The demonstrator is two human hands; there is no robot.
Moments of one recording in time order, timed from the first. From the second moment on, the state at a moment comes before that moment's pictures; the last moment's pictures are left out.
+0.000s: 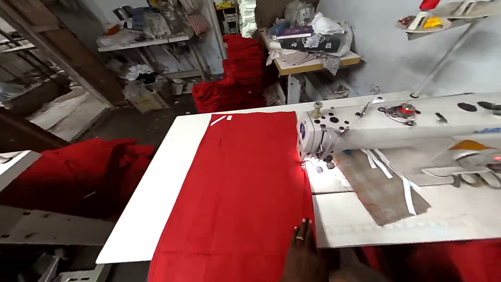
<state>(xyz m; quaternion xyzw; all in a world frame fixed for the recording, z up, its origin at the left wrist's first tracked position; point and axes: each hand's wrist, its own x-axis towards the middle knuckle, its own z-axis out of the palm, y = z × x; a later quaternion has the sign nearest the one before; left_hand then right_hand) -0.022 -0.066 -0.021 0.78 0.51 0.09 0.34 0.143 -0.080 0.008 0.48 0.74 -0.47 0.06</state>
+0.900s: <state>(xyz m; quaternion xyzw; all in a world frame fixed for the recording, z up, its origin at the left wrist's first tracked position) -0.013 -0.064 -0.077 0.81 0.47 0.30 0.19 0.093 0.012 -0.063 0.64 0.68 -0.12 -0.32</state>
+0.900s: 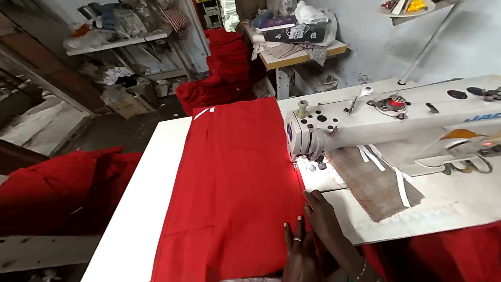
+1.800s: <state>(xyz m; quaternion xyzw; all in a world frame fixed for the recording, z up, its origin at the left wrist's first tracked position) -0.043 0.055 -0.071 0.80 0.38 0.32 0.33 0.119 0.003 -0.060 0.57 0.72 -0.23 -0.32</state>
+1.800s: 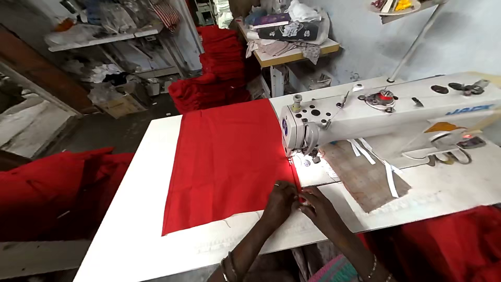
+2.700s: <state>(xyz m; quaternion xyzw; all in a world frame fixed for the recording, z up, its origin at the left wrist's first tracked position) -0.018 0.117 -0.015 0.73 0.54 0.05 0.42 0.136 0.072 -0.095 0.46 0.81 0.05 -0.36</state>
